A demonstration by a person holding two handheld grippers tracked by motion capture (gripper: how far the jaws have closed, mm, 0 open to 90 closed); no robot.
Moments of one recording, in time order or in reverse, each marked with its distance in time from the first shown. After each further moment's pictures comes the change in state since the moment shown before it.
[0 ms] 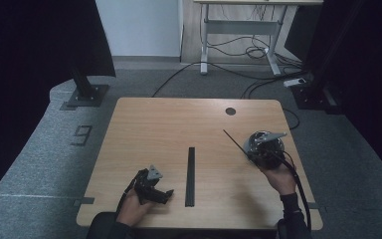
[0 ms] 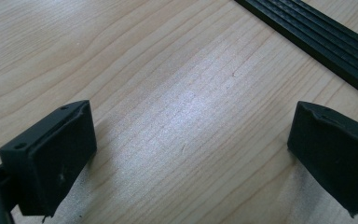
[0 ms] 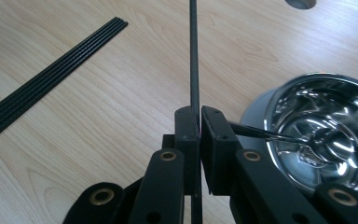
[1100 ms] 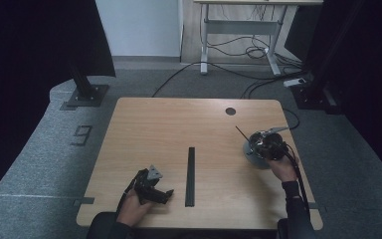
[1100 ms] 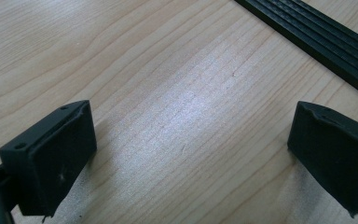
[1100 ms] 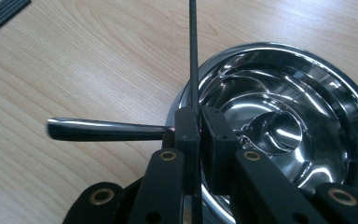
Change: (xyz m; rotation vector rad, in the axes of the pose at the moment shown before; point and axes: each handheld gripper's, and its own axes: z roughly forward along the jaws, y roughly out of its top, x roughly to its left) left arm 0.000 0.000 0.000 0.000 -0.001 -0.001; right arm -0.059 -0.011 0.045 0.065 -0.084 0.058
